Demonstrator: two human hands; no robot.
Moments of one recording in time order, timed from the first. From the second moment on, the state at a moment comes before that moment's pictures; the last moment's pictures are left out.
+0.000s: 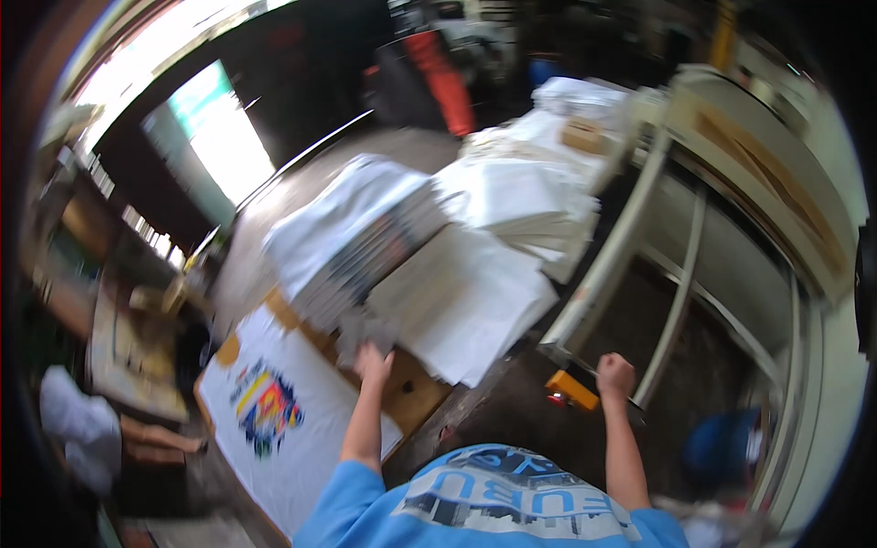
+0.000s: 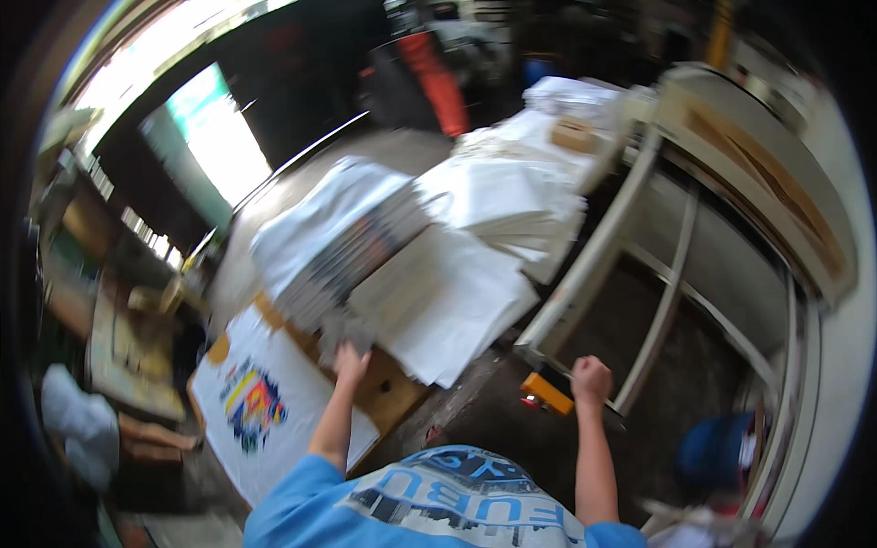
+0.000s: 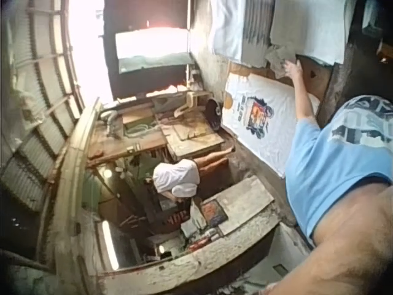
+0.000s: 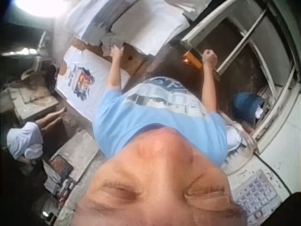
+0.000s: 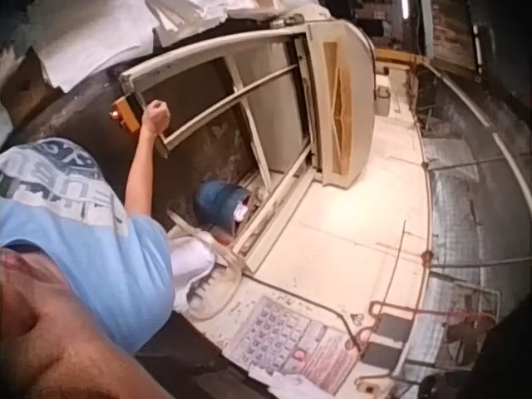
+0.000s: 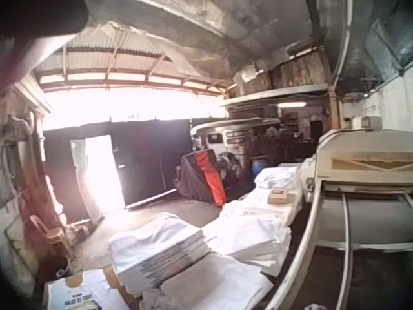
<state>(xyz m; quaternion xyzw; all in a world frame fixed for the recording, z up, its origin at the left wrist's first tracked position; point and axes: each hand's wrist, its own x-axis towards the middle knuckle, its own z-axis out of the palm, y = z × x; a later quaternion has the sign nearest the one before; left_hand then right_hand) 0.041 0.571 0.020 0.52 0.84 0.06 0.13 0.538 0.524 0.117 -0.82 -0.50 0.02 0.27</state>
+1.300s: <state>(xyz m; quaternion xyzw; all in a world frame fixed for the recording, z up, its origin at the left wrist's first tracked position) 0.576 0.485 -0.110 0.95 0.15 -0.14 0.22 0.712 0.026 0.089 -0.88 -0.02 -0.23 0.41</state>
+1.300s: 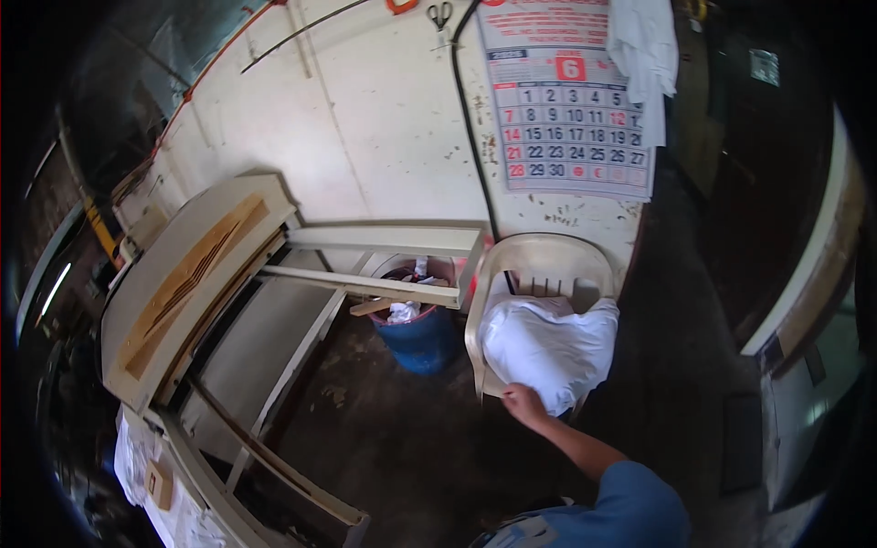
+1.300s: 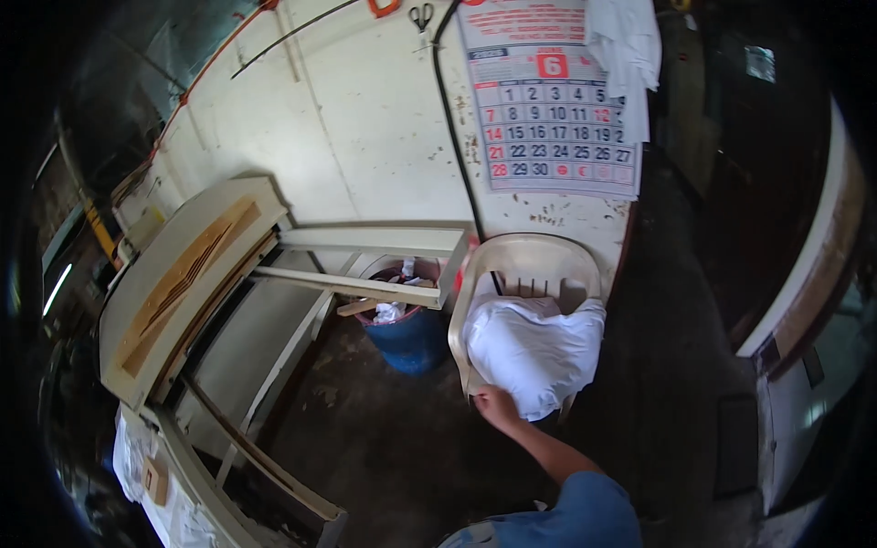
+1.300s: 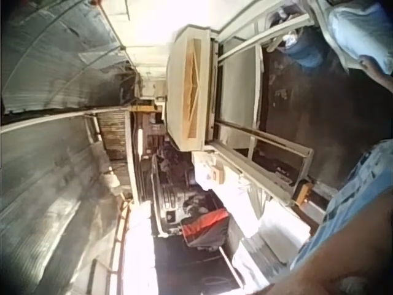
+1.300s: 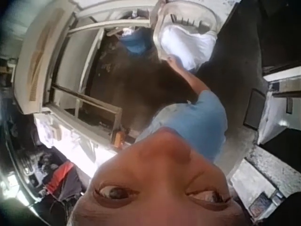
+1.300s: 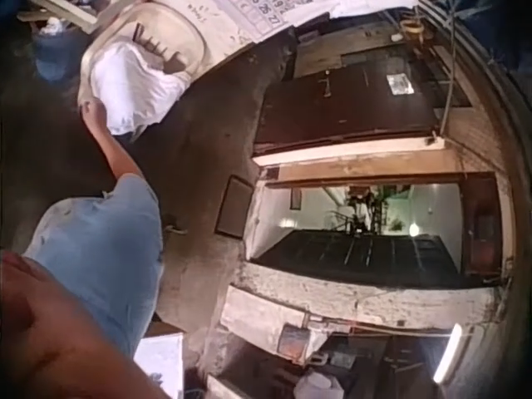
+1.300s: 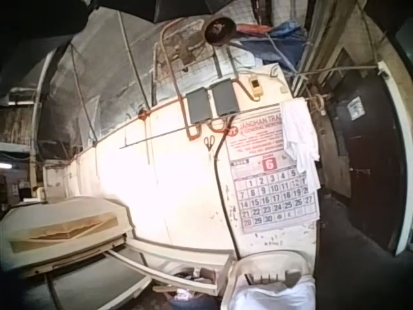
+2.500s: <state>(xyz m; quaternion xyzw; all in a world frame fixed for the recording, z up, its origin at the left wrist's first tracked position) 0.413 0.176 -0.116 0.90 0.22 -0.34 0.17 0.753 -0.263 -0.065 -0.96 -0.03 0.16 0.23</state>
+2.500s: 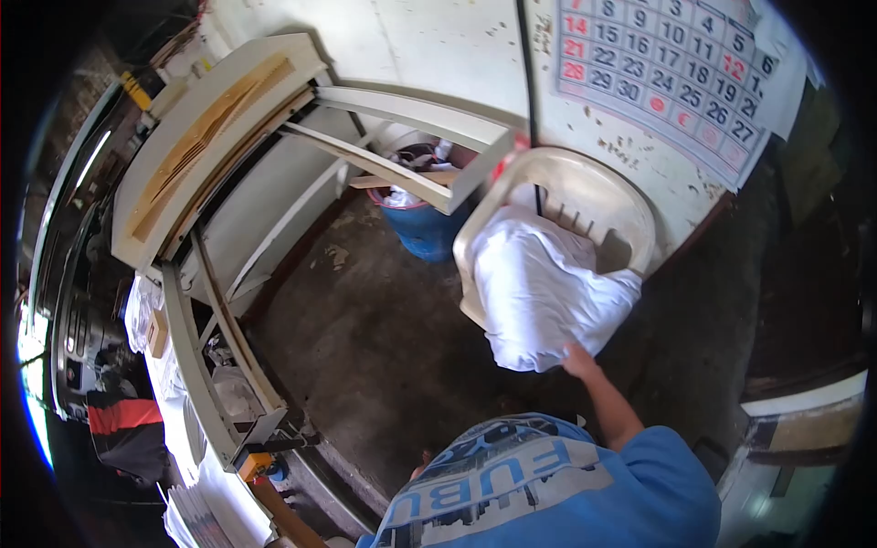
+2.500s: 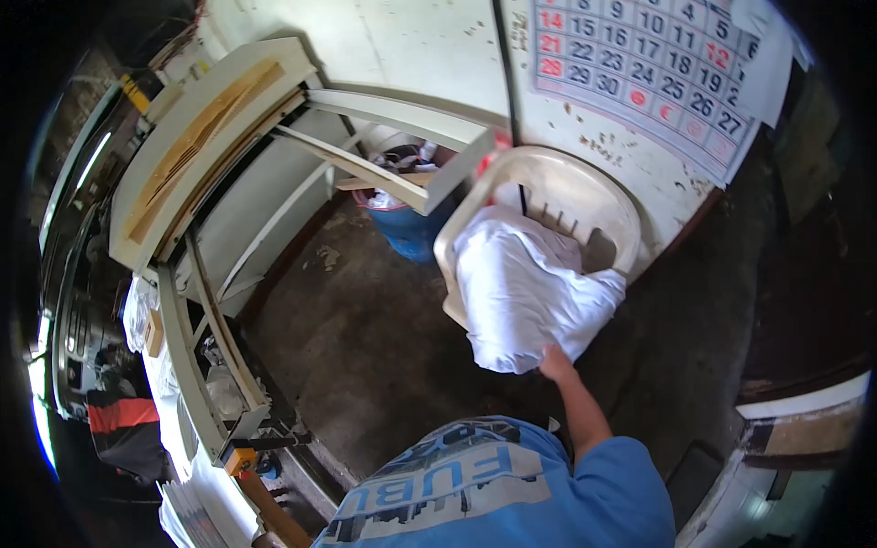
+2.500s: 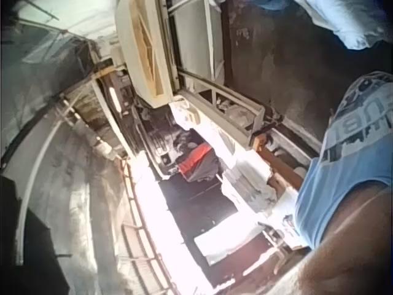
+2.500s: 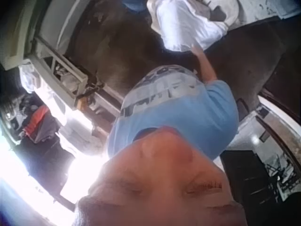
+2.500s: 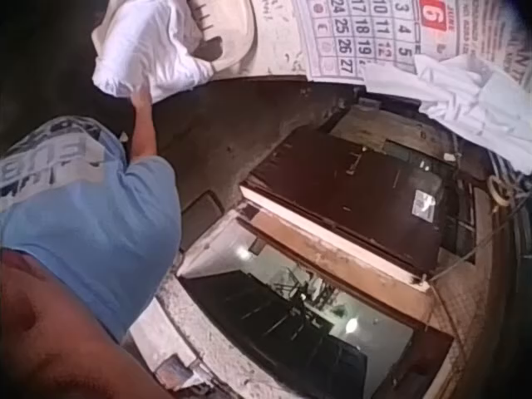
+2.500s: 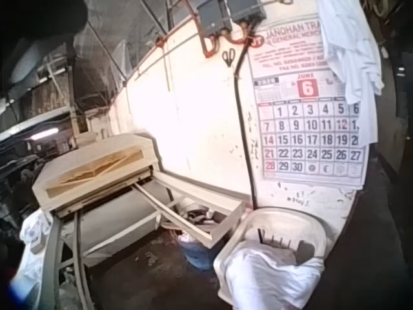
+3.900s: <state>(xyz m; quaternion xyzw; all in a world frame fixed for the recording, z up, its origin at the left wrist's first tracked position) 0.593 0.043 -0.076 0.87 0.22 -0.27 0.36 0.876 -0.500 -0.246 -0.91 0.40 0.04 -0.08</state>
